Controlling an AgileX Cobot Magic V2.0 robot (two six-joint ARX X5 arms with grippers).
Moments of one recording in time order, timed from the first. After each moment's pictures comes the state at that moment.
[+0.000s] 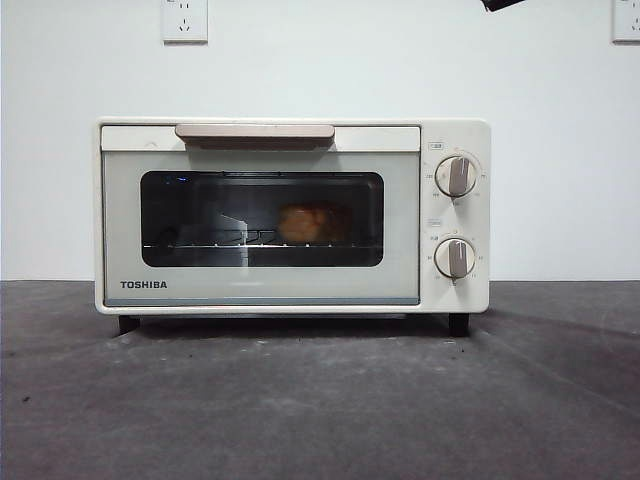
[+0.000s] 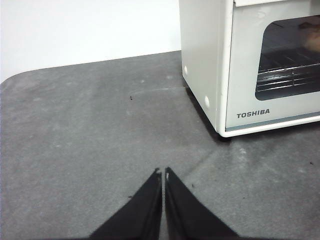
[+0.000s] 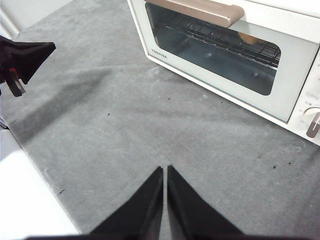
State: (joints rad) left arm 0.01 0.01 0.03 -0.18 0.10 0.13; right arm 0.81 0.75 0.81 -0.57 -0.10 0.21
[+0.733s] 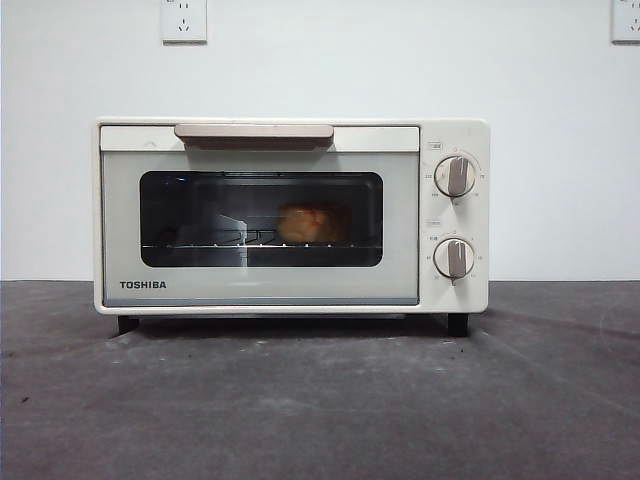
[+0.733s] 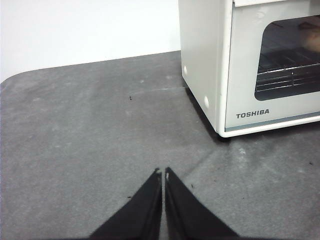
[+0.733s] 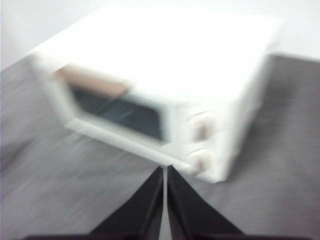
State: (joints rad) left arm 0.01 0.01 0.03 -0.18 0.10 0.13; right arm 0.45 0.62 0.80 -0.49 -0.08 0.13
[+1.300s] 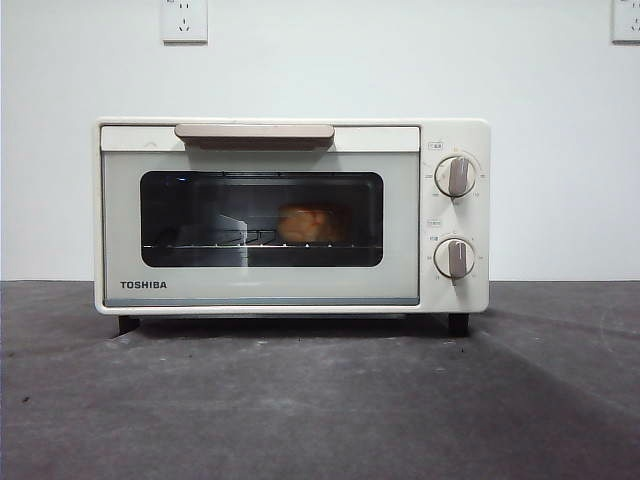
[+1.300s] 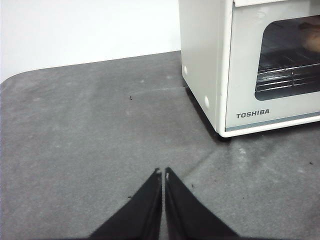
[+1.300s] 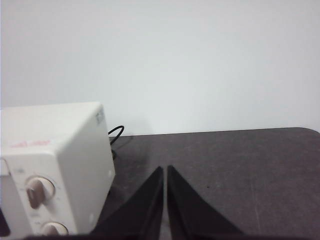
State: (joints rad) left arm 0.01 0.01 0.03 -0.18 0.10 0.13; right arm -0.02 0.21 0.32 -0.04 -0.08 0.12
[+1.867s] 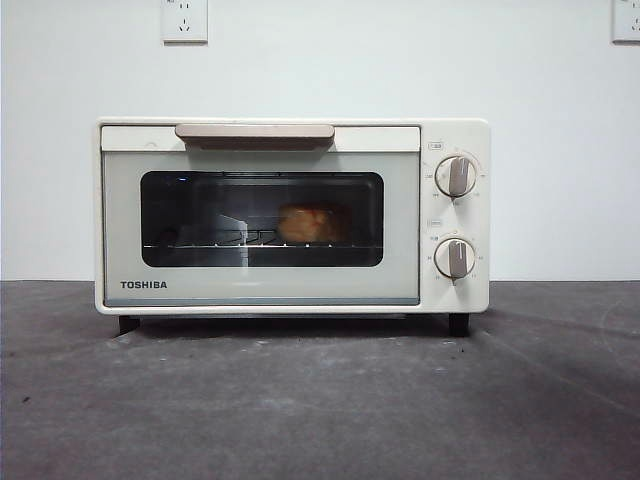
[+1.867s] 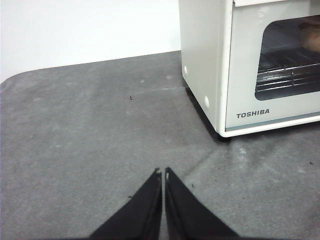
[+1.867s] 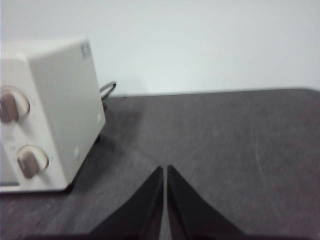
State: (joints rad) left arm 0.01 0.01 0.03 -0.18 0.10 0.13; right arm -0.02 0.01 0.02 -0.02 -0.09 0.10
